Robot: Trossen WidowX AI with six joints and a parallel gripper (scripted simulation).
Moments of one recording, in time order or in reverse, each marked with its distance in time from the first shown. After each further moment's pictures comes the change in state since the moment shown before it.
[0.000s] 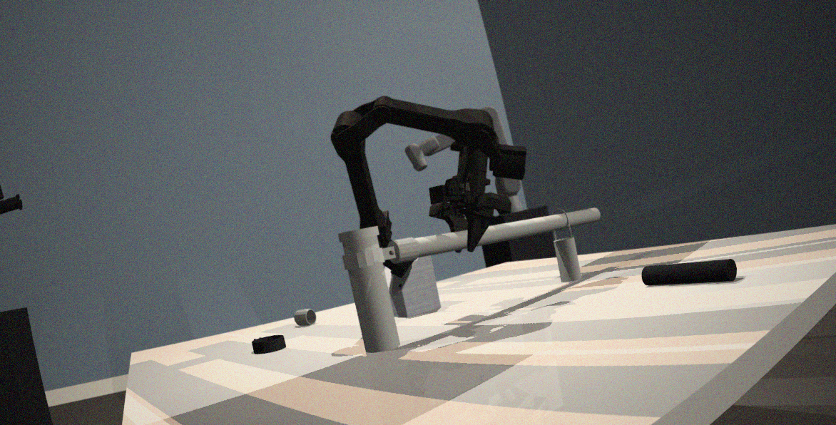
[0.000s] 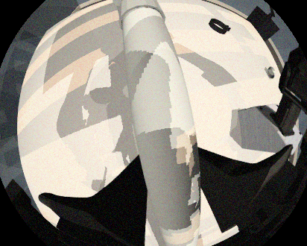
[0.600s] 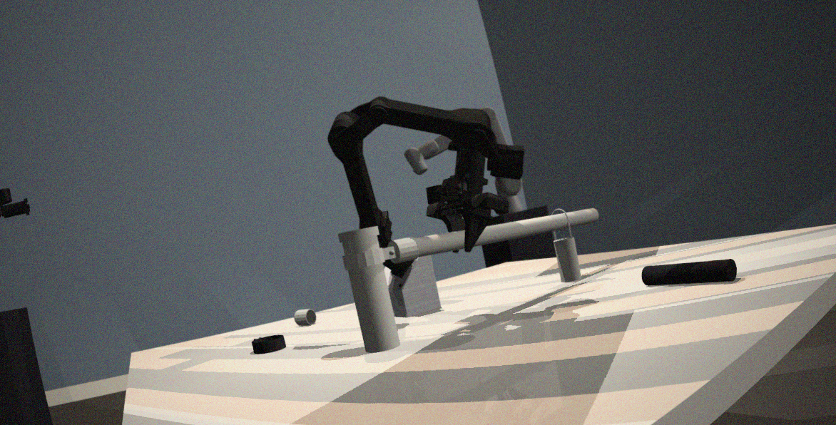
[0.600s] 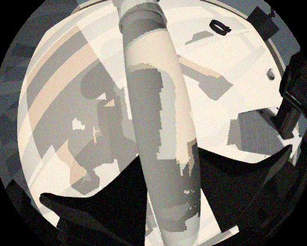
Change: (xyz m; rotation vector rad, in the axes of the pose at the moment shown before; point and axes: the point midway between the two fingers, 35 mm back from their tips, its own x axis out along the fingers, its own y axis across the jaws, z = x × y) arm 0.001 0.001 0.007 0.000 0.000 -0.003
